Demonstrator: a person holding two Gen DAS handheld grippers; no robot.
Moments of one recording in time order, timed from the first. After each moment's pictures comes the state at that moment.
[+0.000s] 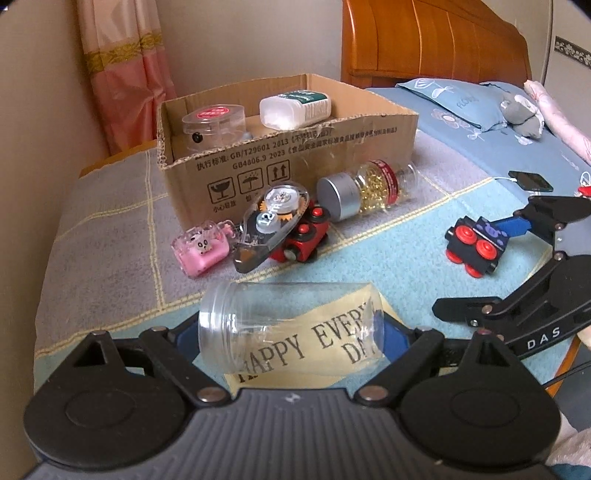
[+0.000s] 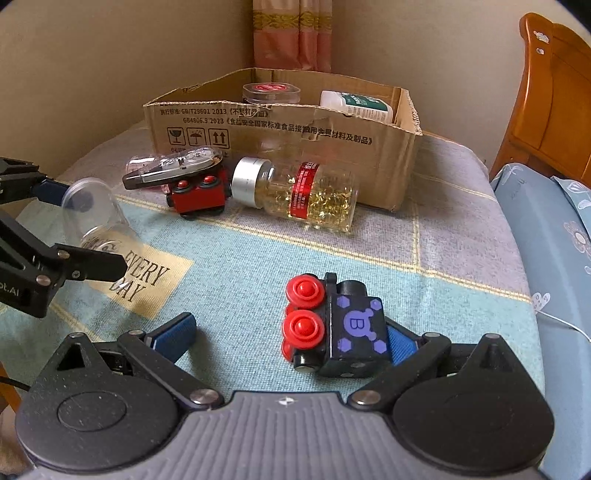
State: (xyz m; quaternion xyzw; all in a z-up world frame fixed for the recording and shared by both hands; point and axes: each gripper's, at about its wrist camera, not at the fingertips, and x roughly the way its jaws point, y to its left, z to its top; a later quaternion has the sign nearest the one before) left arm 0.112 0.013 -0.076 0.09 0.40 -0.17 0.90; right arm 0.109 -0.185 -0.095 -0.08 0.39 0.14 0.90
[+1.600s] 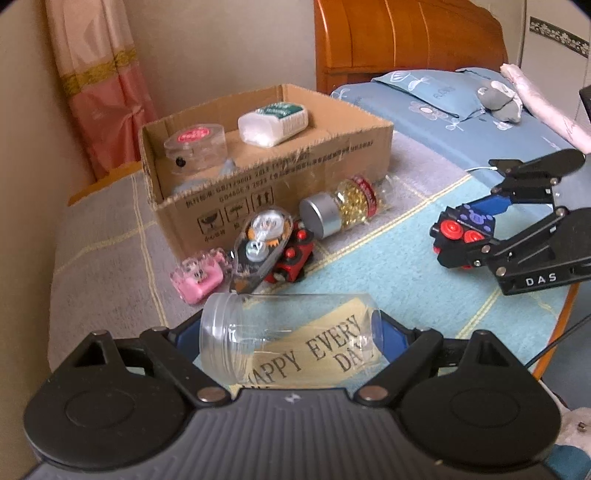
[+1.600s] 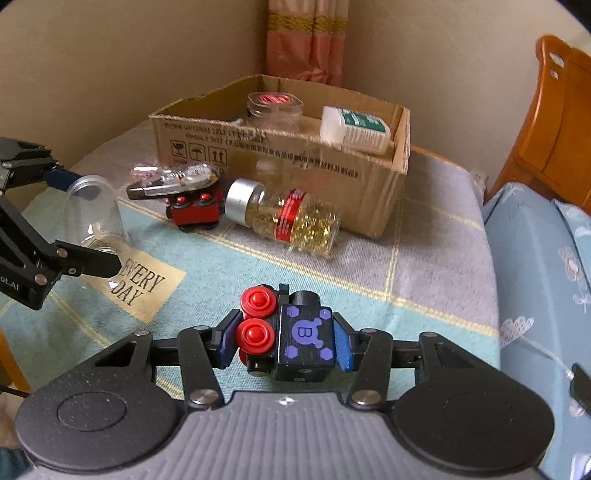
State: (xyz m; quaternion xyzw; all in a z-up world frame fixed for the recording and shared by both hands) left arm 0.113 0.009 -0.045 0.13 0.39 -0.21 0.89; right arm 0.112 -0.193 -0.056 -0.13 0.40 0.16 0.90
